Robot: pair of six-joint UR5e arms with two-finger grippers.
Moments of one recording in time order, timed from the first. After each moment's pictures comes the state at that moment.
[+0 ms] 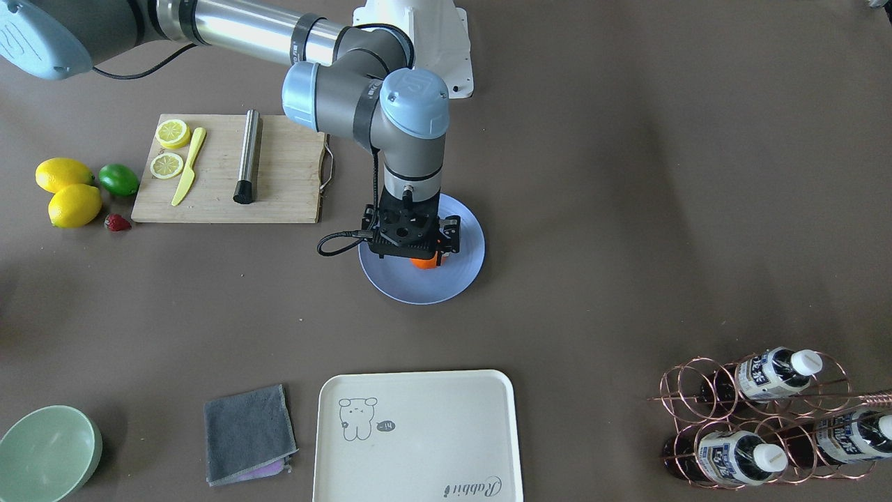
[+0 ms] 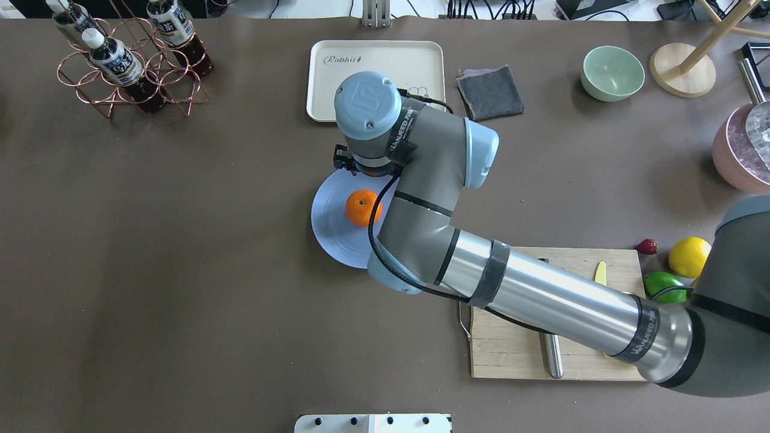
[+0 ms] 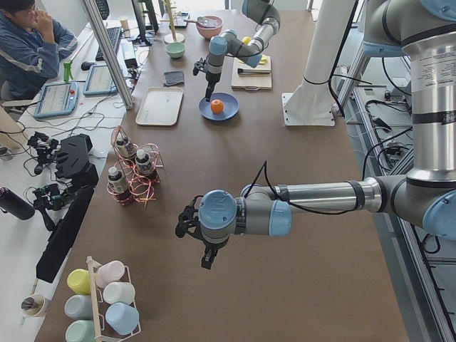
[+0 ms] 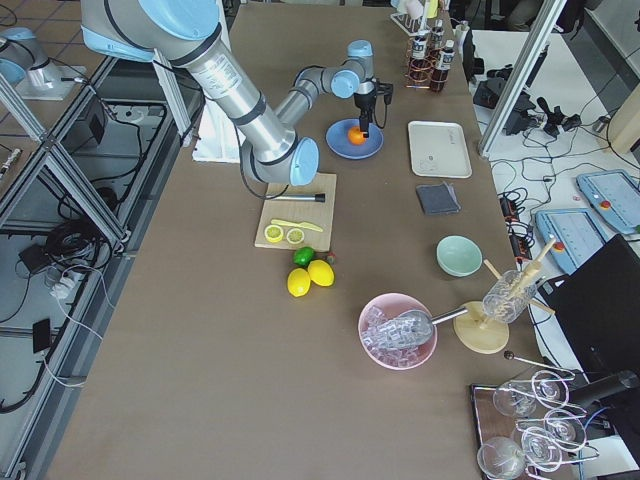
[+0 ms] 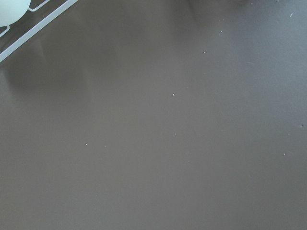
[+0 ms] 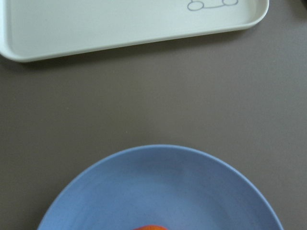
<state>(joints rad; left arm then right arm) -1.66 -1.41 -1.66 -1.68 -2.45 0.31 0.60 -0.64 1.37 -1.57 1.79 1.30</state>
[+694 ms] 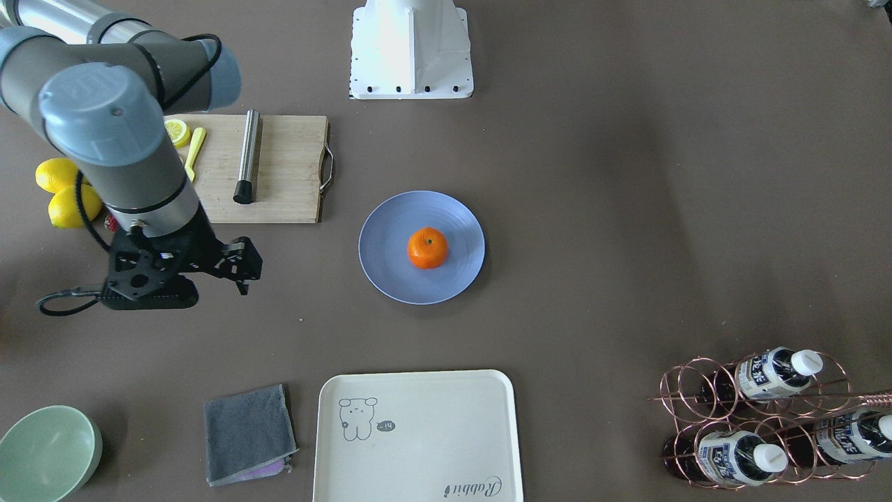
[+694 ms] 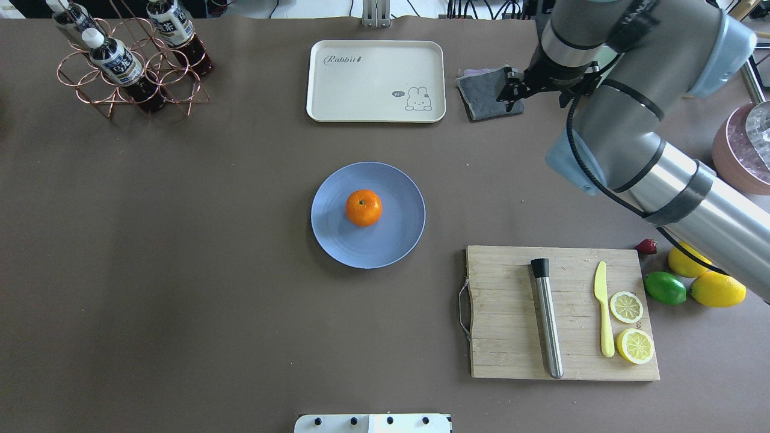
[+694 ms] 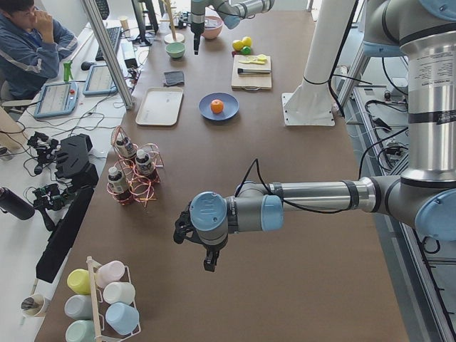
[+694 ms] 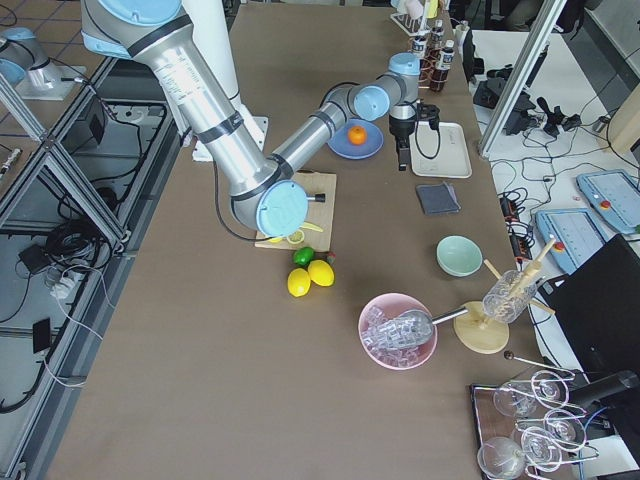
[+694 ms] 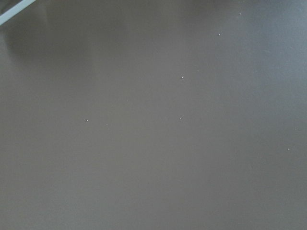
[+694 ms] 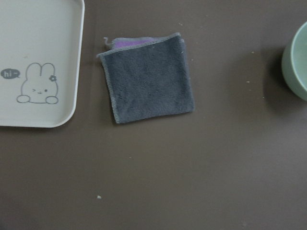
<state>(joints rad) -1.64 -1.46 -1.65 -1.48 -2.42 0.29 0.96 -0.99 1.70 -1.71 2.02 0.74</state>
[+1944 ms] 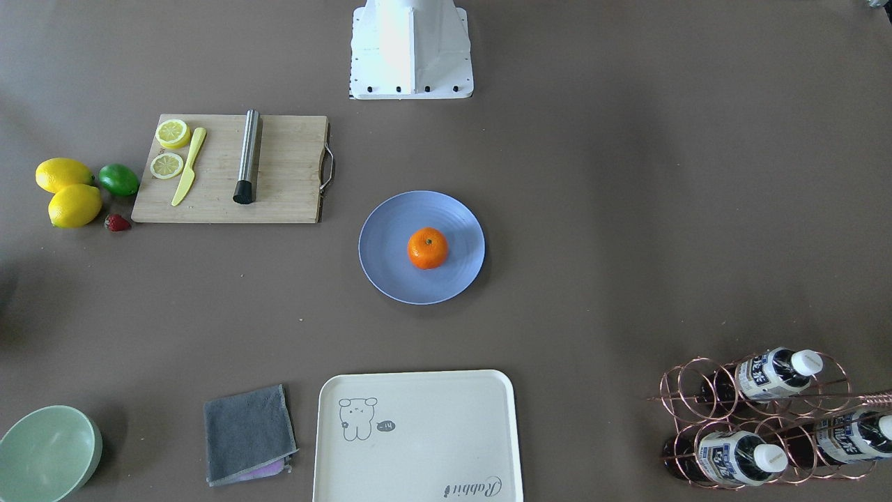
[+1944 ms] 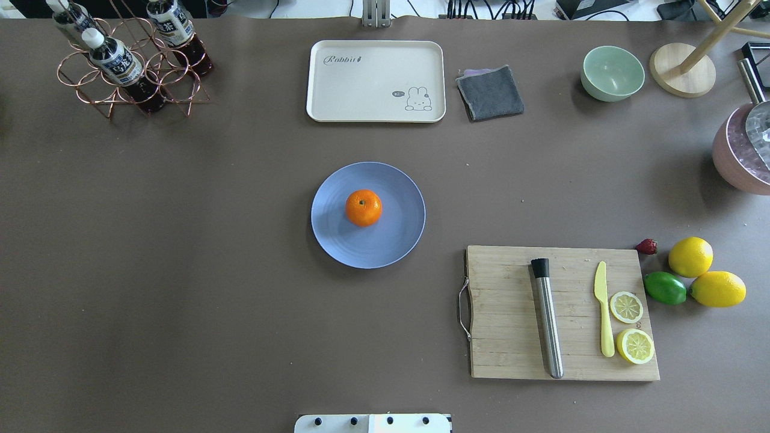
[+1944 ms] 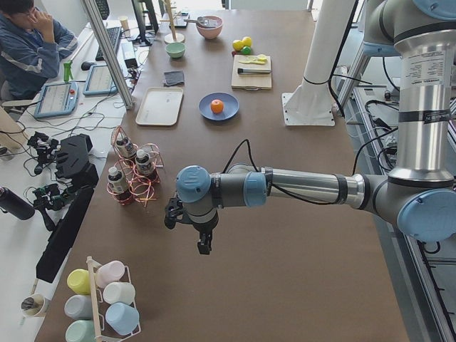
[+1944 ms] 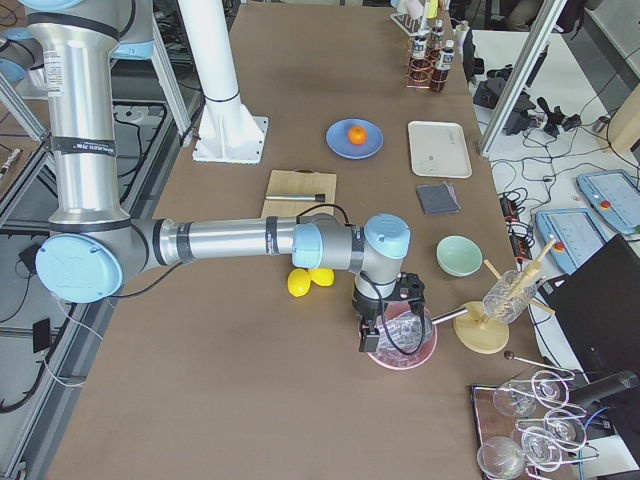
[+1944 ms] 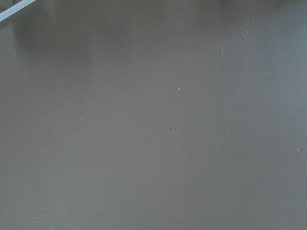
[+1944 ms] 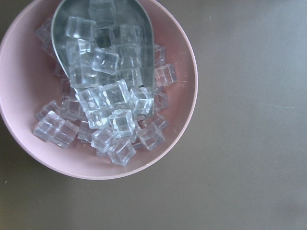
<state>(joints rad) -1.58 -1.51 -1.71 -1.42 -2.38 0.12 1.53 -1.56 1.63 -1.68 2.15 -0.05</state>
